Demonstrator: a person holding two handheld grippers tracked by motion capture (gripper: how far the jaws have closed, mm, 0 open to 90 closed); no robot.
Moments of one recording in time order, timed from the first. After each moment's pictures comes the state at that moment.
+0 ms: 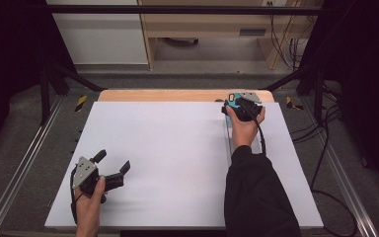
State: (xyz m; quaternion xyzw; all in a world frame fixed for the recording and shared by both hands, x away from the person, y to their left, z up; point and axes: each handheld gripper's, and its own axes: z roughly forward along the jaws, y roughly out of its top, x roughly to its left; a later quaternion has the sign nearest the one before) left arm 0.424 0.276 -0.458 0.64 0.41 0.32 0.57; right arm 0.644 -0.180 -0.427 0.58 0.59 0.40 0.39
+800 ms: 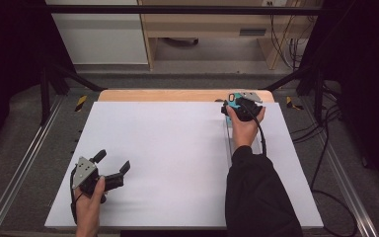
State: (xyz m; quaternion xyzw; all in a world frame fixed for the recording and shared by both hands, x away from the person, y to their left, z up) left arm 0.424 0.276 -0.458 0.64 0.41 0.32 0.57; right arm 0.641 -0.180 -0.423 0.58 0.60 0.41 0.38
